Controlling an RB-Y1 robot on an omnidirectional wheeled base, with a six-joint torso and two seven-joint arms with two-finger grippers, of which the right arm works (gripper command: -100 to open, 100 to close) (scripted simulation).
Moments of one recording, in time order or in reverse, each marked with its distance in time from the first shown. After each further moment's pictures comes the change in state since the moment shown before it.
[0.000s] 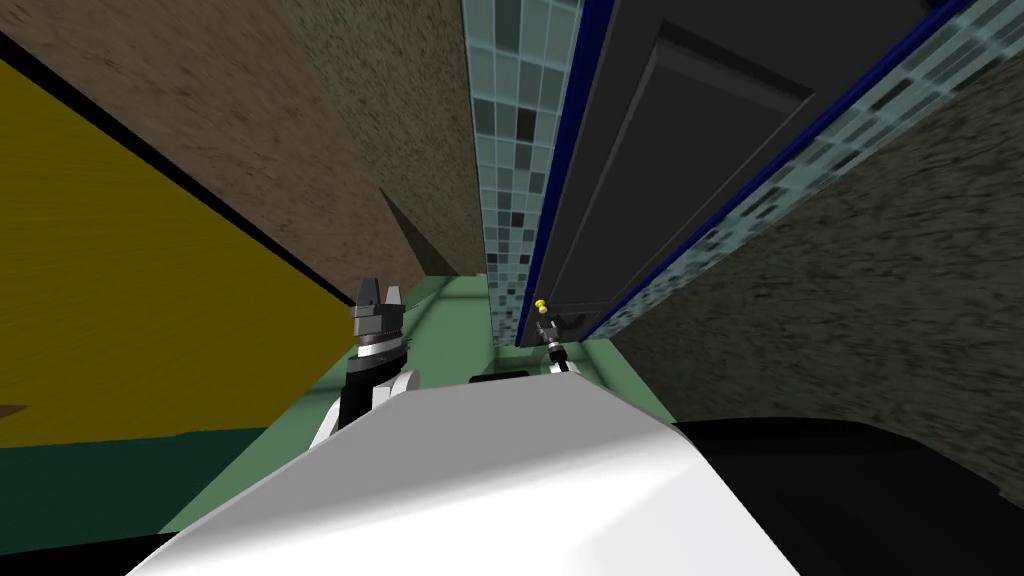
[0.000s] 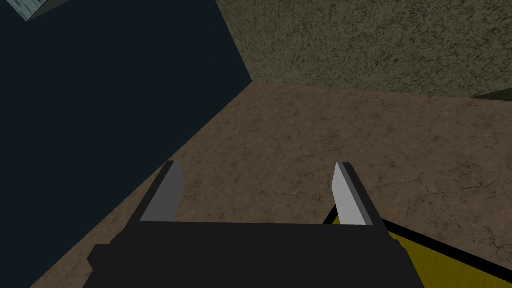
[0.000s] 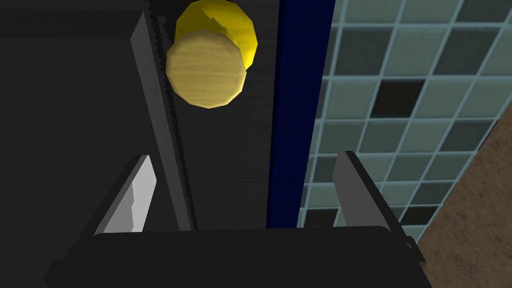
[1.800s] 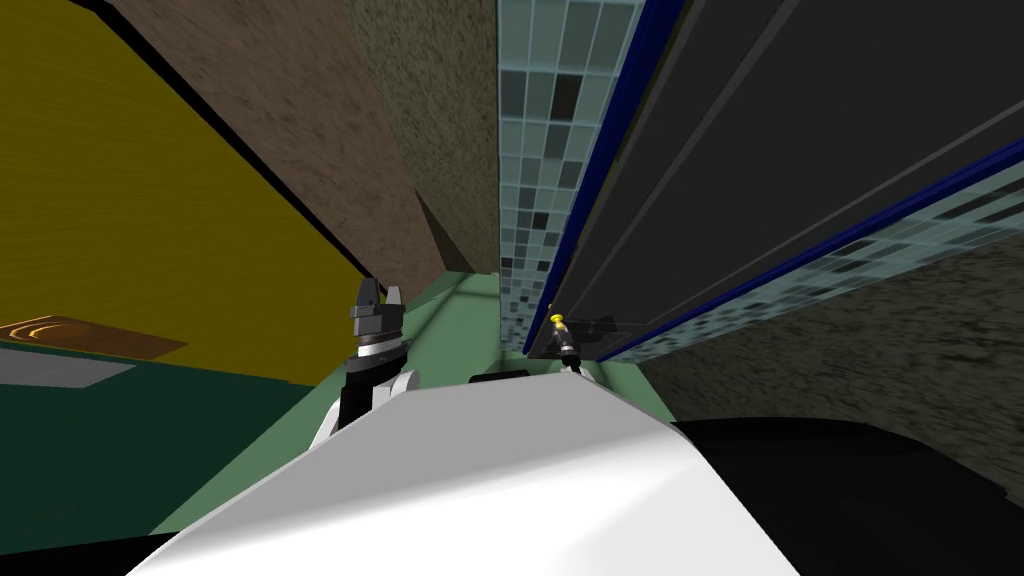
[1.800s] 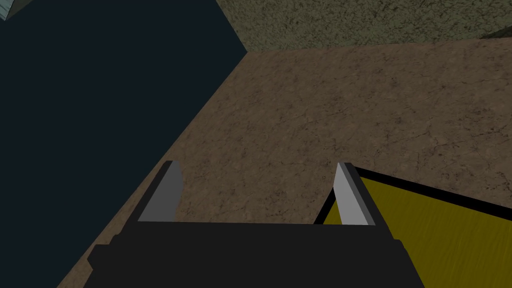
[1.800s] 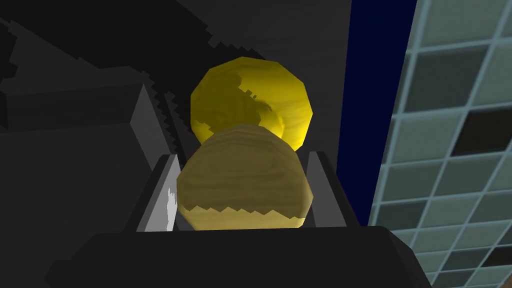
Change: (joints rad) arm -0.011 -0.083 -0.103 0.110 -0.120 -0.056 -0.088
